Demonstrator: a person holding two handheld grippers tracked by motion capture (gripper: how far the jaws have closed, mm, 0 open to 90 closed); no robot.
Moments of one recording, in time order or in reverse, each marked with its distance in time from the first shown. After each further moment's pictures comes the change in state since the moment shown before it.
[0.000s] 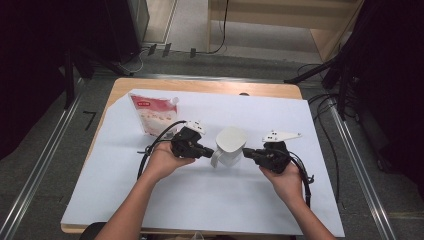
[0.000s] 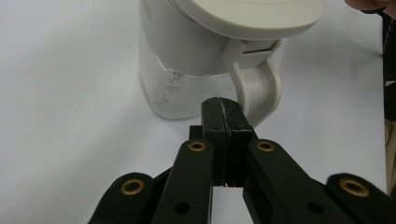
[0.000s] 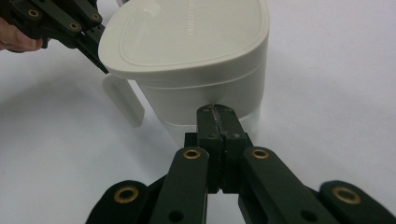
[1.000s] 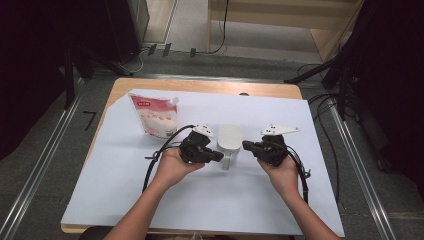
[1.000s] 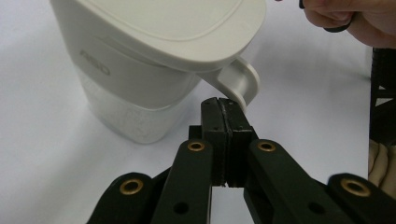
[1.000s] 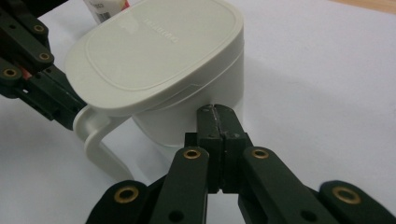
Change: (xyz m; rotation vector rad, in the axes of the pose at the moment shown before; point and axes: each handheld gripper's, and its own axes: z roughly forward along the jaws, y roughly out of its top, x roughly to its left) left arm -0.027 0.011 0.013 -0.019 0.018 -0.039; right arm -0.010 0.011 0.011 -0.026 -0.061 0.015
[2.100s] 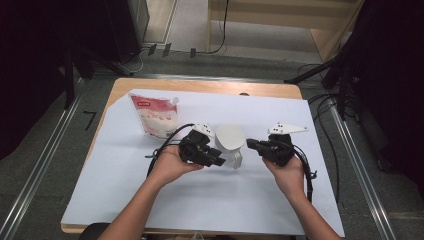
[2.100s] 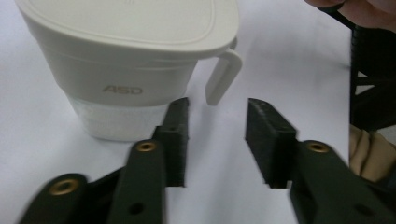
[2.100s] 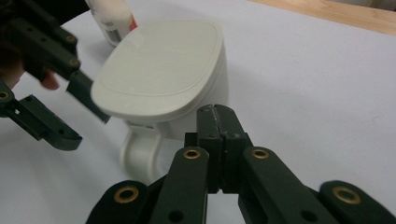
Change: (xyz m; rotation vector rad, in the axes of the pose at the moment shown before) left arm 0.003 0.001 -0.011 0.012 -0.049 0.049; right arm 0.000 0.005 -0.021 -0.040 0.015 -0.006
